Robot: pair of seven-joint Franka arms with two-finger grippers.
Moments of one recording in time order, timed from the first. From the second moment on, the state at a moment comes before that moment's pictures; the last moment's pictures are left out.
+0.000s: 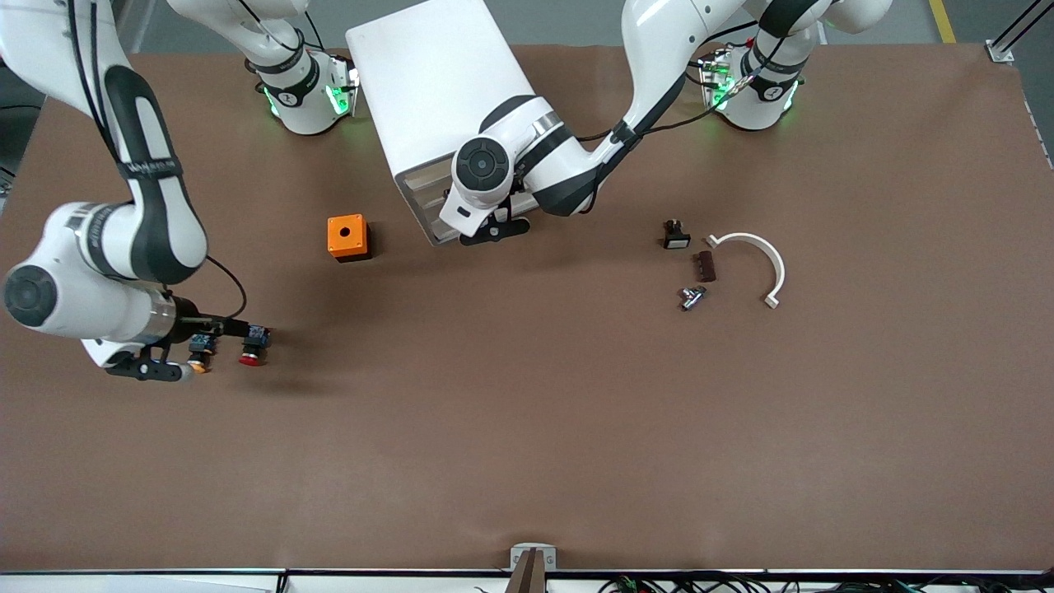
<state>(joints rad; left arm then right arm) -0.75 0.73 -0.31 -1.39 -0.22 1.95 -1.12 0.03 0.35 -0.10 -1.79 0.09 1.94 0.01</state>
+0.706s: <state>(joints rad) -0.62 0.70 -0.30 -1.36 -0.22 1.96 -1.12 0.03 0.20 -0.09 -1.50 0.04 1.47 0.01</state>
